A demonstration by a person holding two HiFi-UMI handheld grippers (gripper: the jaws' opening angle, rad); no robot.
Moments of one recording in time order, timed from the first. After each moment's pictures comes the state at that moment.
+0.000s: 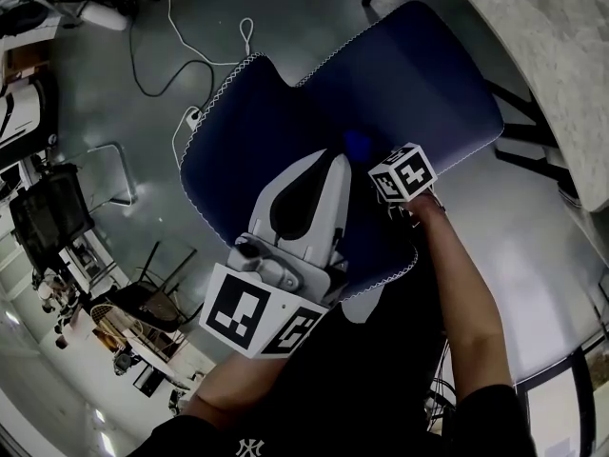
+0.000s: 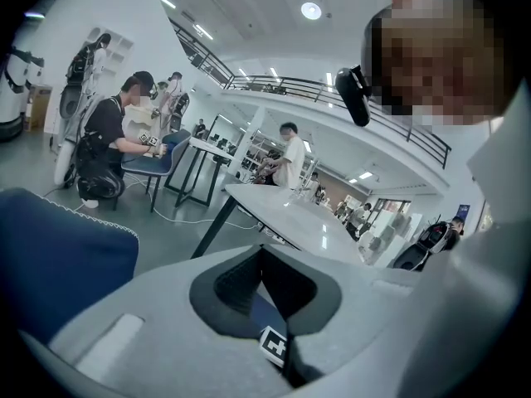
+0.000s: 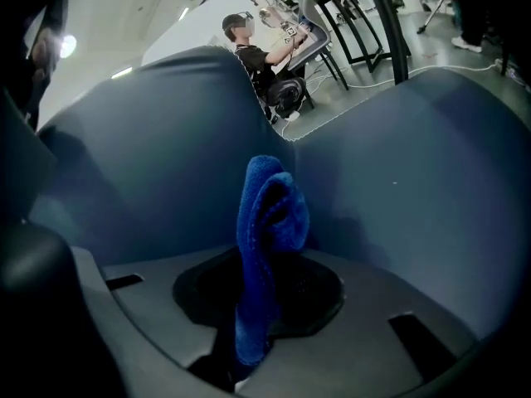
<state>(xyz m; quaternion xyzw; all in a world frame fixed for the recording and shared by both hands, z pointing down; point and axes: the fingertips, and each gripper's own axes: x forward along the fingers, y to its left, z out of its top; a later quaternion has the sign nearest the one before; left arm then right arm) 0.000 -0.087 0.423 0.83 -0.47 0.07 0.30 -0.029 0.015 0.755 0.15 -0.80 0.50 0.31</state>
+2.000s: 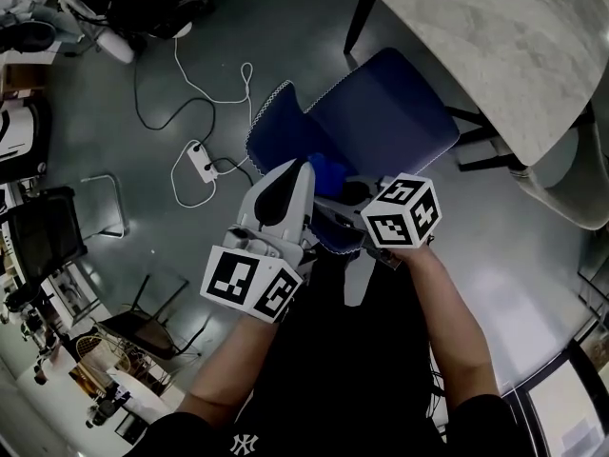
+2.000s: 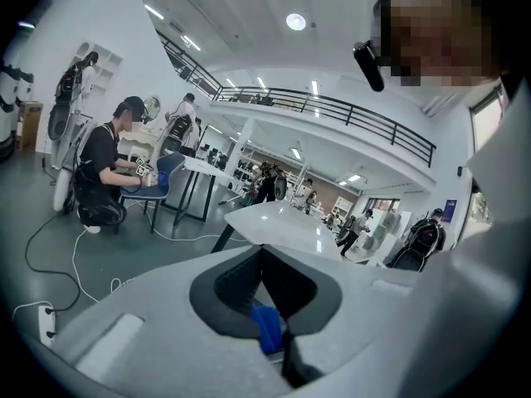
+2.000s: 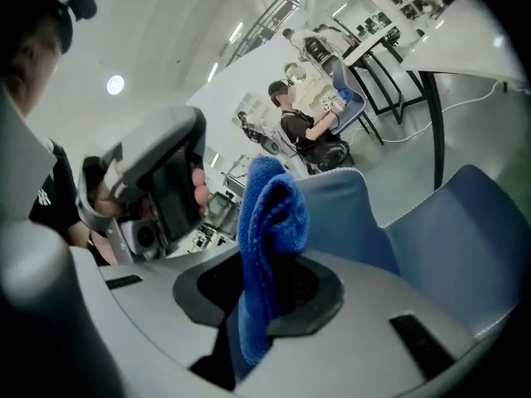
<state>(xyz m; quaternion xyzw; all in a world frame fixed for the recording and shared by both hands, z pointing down) -0.076 -0.041 0.302 0.85 -0.46 0.06 0.26 -0.088 0.023 0.424 0.14 -0.86 0.48 0.13</state>
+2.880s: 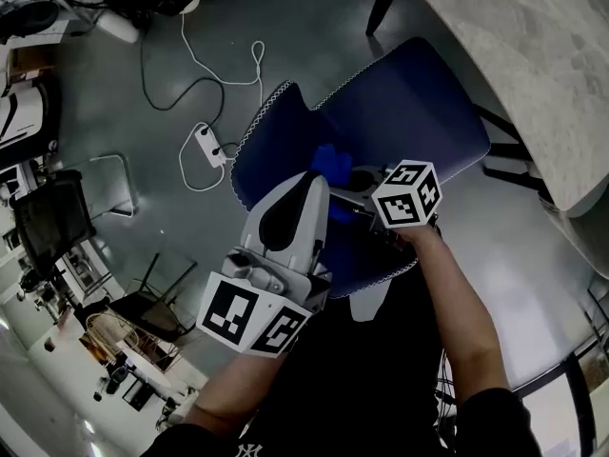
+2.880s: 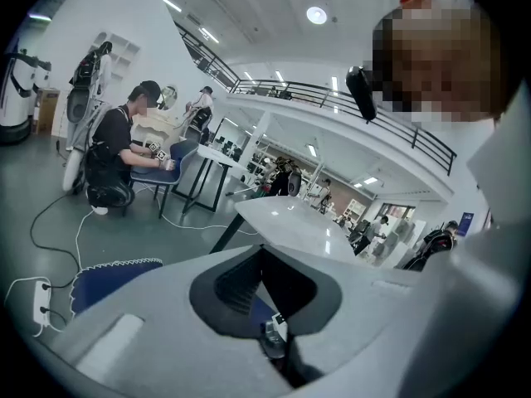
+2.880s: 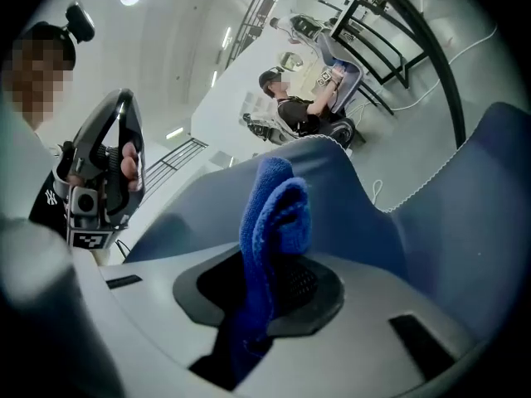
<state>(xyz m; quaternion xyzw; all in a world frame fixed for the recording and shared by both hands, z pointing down) -0.053 -0.092 0.355 0.82 -0.48 0.06 0.31 -0.093 -0.027 0.550 0.06 -0.84 0.53 0.08</state>
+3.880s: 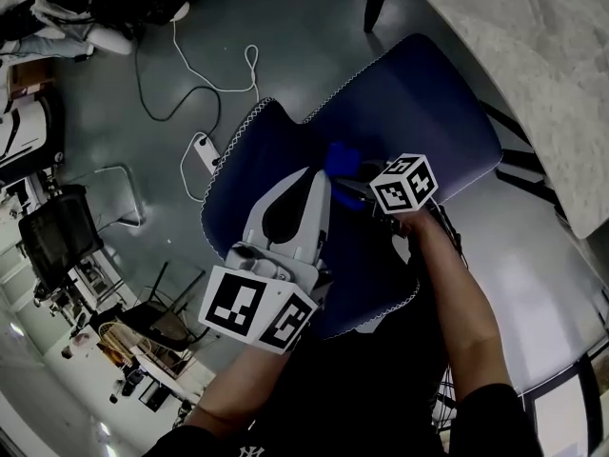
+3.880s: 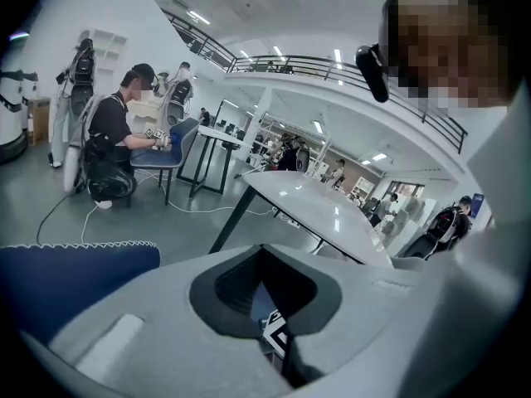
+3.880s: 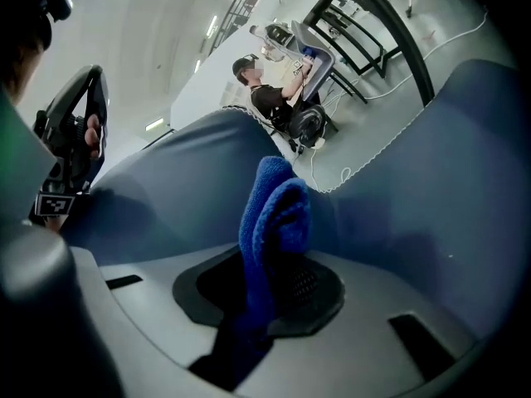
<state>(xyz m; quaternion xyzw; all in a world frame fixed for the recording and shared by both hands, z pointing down) -0.027 -0.132 0.446 0.80 -0.48 0.14 0.32 -0.069 -0.054 0.696 0.09 -0.82 0.55 0.14</state>
